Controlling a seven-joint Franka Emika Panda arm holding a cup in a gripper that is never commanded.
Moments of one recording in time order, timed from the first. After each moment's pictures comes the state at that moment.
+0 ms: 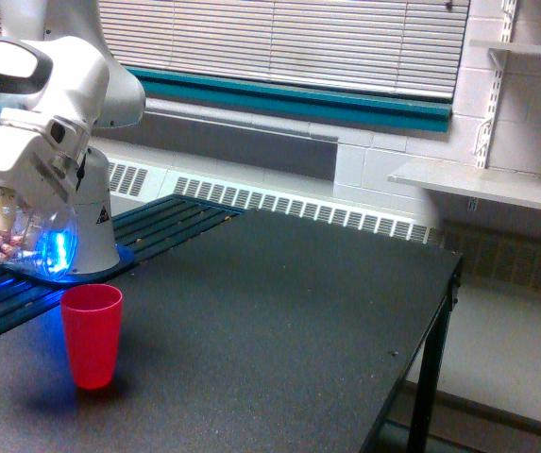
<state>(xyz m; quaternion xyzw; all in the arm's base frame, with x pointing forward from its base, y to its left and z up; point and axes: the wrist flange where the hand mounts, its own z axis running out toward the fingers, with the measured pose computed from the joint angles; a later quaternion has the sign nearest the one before) 0.219 -0.289 0.297 0.92 -0.19 0.14 0.31</state>
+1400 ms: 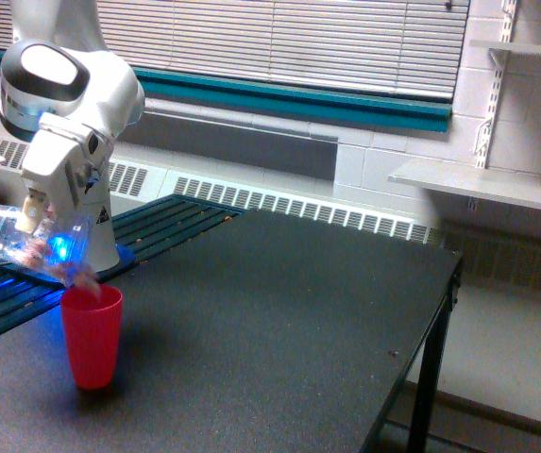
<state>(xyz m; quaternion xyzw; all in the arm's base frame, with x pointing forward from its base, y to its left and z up) 0.240 -0.272 0.289 0.91 -0.11 0.11 0.37</state>
